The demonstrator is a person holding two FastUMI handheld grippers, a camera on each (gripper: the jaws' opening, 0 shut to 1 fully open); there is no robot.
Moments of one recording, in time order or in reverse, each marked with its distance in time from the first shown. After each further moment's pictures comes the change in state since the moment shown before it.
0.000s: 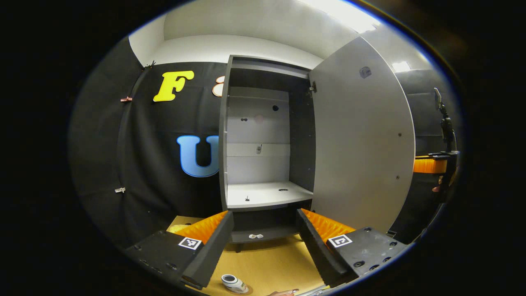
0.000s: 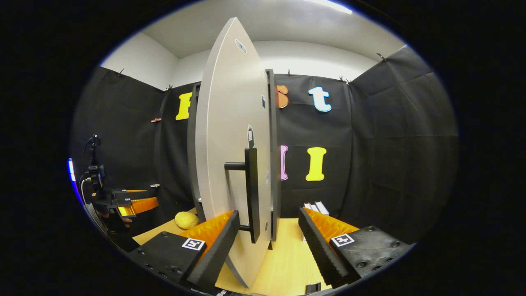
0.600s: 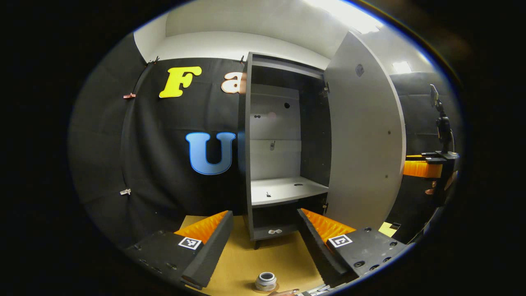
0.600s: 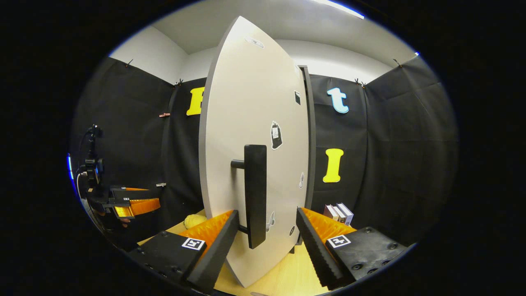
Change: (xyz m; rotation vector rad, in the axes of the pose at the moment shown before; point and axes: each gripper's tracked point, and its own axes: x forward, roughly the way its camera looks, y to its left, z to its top) left arm -0.021 0.089 -0.004 0.003 0.030 -0.040; right arm 0.052 0.100 -0.008 -0.038 -0.001 -0.013
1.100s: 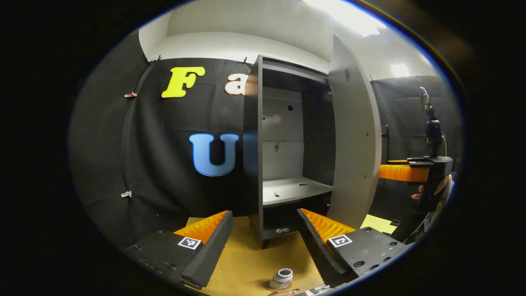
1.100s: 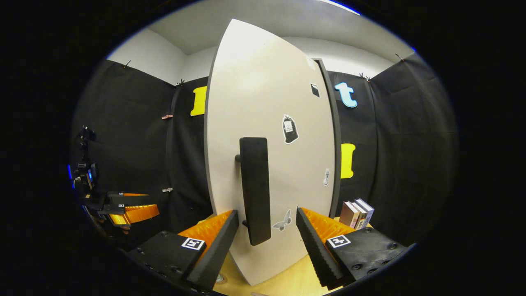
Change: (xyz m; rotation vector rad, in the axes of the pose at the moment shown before) left arm -0.013 0.043 0.002 0.002 -0.009 -0.028; right arm 0.039 0.068 -0.010 0.064 0.022 0.050
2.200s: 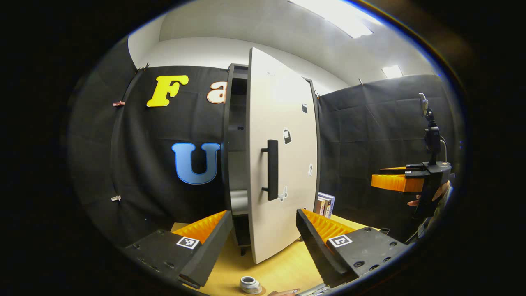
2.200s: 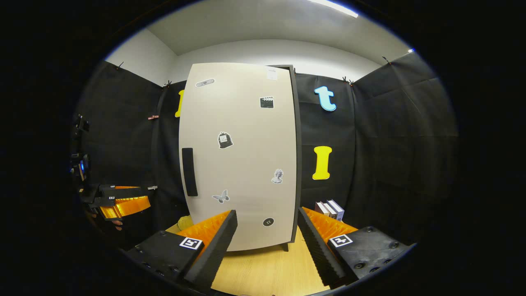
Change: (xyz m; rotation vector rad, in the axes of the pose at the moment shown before) left arm 0.011 -0.112 0.028 0.011 -0.043 -0.044; right arm -0.058 -0.105 0.019 -0.022 -0.013 -0.123
